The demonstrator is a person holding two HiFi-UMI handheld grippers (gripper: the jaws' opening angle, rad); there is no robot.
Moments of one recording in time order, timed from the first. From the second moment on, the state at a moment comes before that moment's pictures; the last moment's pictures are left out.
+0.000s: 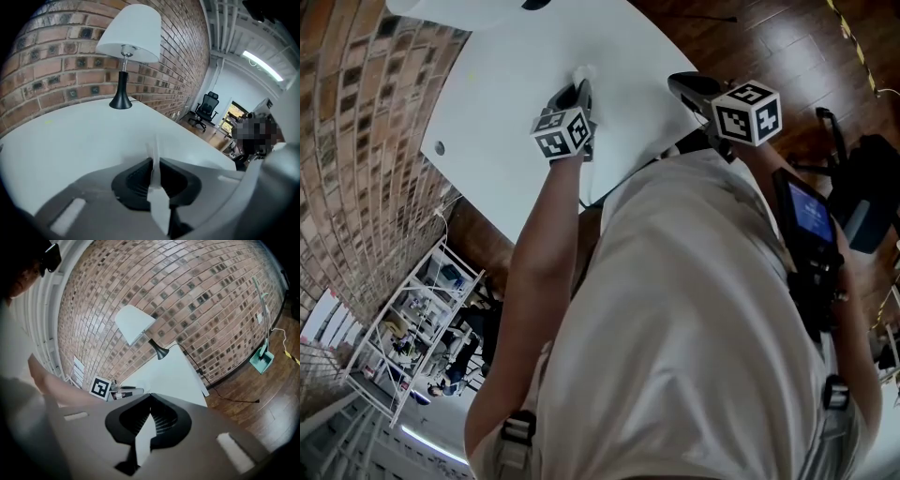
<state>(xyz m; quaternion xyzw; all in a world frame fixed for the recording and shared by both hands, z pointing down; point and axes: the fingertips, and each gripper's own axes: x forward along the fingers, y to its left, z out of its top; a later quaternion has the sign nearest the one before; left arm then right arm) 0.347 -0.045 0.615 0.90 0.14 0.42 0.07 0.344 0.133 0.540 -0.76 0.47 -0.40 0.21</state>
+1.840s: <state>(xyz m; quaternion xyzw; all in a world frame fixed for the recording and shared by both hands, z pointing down) 0.238 0.007 0.576 0.90 0.18 0.36 0.17 0.312 0.087 0.506 -0.74 0.53 -0.38 0.16</state>
